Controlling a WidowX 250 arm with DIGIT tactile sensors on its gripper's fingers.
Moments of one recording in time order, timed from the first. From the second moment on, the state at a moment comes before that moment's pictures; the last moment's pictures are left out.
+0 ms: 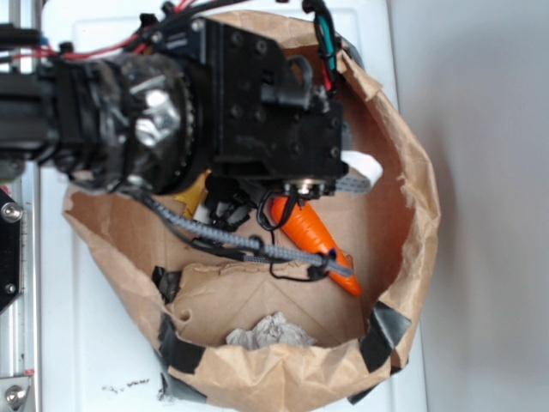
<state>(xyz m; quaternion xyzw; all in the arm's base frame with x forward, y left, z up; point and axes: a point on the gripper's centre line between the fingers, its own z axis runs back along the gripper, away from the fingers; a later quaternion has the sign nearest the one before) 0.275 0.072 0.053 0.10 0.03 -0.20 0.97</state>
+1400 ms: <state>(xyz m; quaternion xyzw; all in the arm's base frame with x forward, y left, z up) 0.292 0.113 0.037 0.14 0.03 -0.17 0.98</state>
